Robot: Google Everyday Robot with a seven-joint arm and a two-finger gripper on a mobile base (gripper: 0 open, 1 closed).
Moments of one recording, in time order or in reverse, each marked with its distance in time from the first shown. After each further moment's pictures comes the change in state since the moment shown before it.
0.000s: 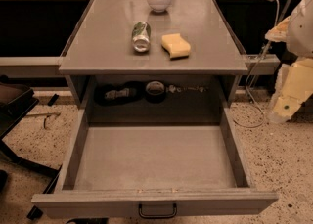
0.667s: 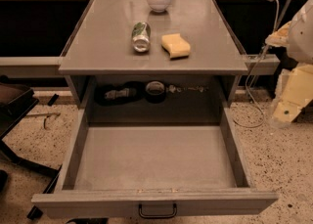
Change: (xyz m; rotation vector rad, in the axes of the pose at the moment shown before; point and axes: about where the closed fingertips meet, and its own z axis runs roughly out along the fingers) arm 0.001 0.006 0.004 -0.006 -0.009 0.003
